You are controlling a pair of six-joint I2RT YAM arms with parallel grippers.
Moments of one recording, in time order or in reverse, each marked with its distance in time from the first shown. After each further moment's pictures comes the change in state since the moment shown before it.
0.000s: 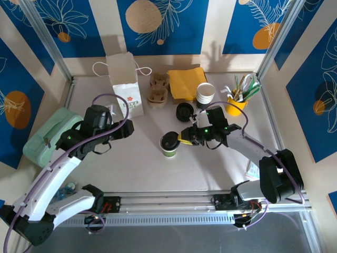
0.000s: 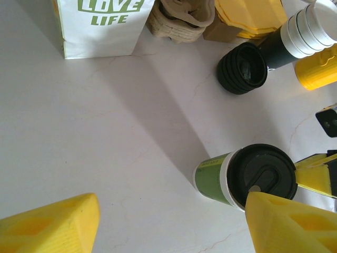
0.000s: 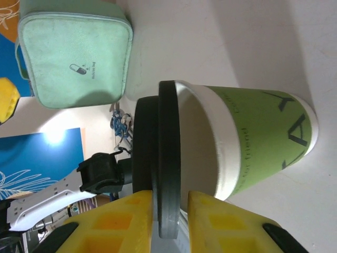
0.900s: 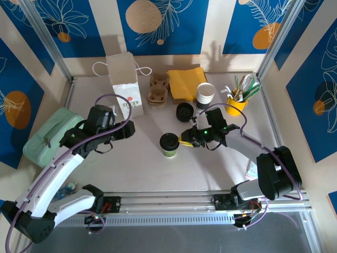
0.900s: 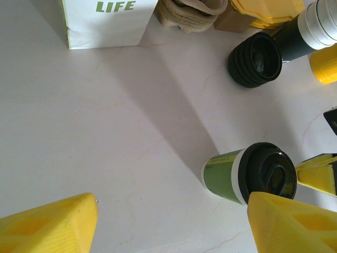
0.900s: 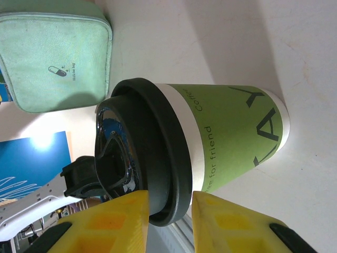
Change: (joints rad) left arm 0.000 0.031 -0.018 0.005 -0.006 0.001; right arm -0.002 0.028 -0.010 -0.027 0.031 -0.030
